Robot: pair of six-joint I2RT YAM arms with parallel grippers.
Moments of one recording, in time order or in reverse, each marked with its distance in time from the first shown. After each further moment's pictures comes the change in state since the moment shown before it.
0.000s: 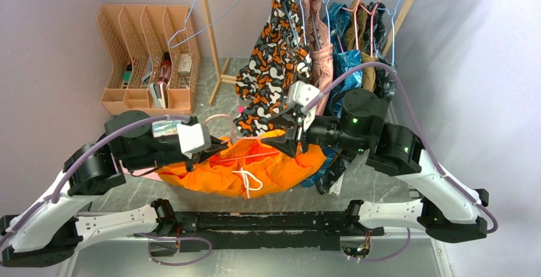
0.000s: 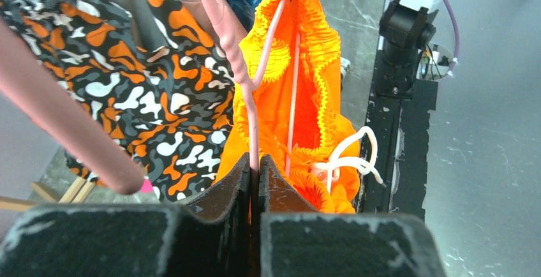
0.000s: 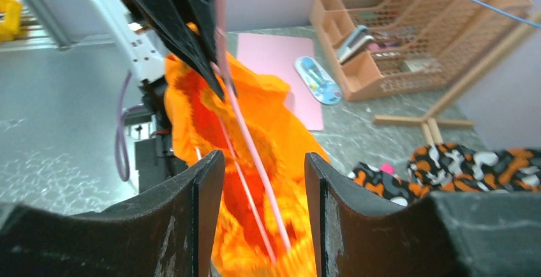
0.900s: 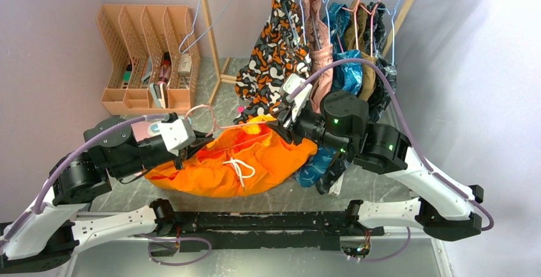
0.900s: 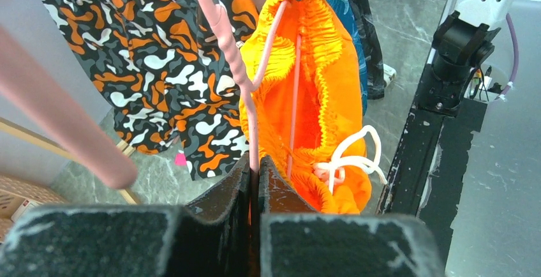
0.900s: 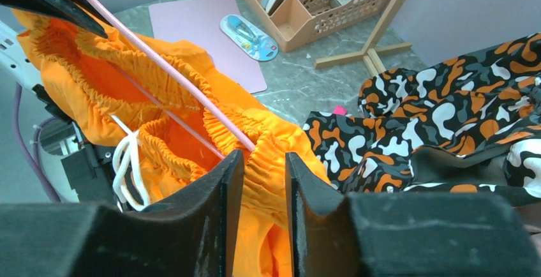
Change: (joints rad) left arm 0.000 -0.092 -0.013 -0.016 -0.194 -0.037; right arm 0.000 0.012 -0.051 -0.025 0.343 0.059
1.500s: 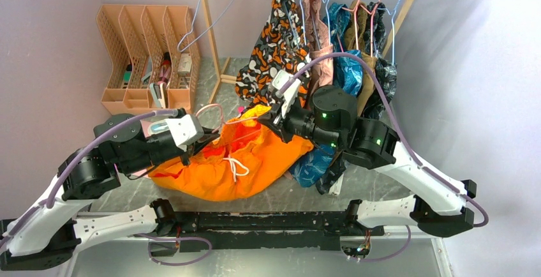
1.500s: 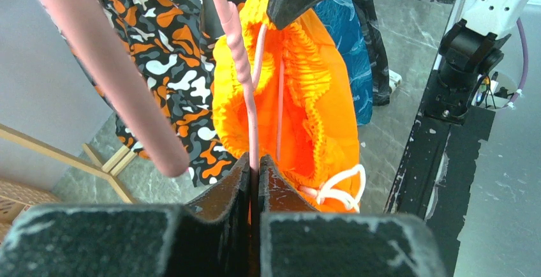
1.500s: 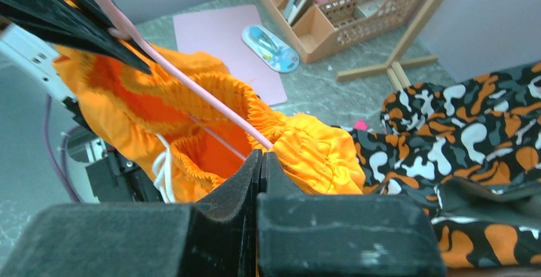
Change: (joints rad) left arm 0.001 0.035 -0.004 0.040 -0.003 0.003; right arm -0.001 0.064 0.022 0.031 -0.062 0.032
